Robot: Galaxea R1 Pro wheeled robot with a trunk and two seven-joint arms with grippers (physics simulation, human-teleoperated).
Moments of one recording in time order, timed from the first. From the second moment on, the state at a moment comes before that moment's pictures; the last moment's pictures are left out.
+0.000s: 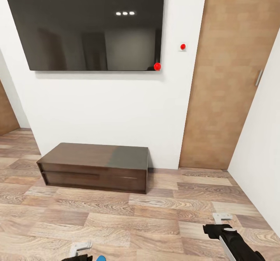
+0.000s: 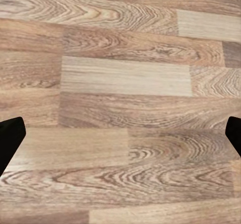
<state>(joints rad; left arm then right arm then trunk) -0.19 0.02 0.10 -0.71 0.05 0.33 -0.01 -0.40 -0.19 -0.02 -0.61 0.00 0.32 -0.03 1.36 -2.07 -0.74</state>
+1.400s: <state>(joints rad) -0.32 0.01 0.10 -1.00 0.04 0.97 -0.01 -0.40 -0.18 -0.02 -0.61 0.00 0.32 -0.03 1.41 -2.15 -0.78</state>
